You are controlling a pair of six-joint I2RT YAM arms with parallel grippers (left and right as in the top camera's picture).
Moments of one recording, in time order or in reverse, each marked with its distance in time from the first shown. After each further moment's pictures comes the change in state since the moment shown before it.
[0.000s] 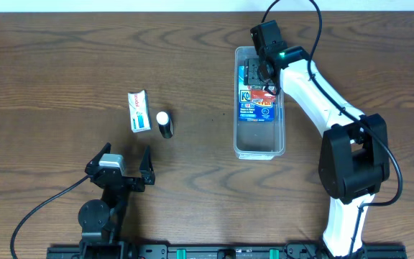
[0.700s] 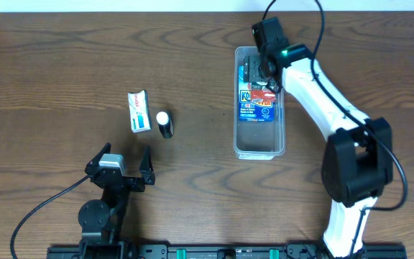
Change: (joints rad) left arm 0.000 0.000 0.000 0.000 0.000 0.000; right arm -0.002 -0.041 0.029 -0.027 0.017 -0.023
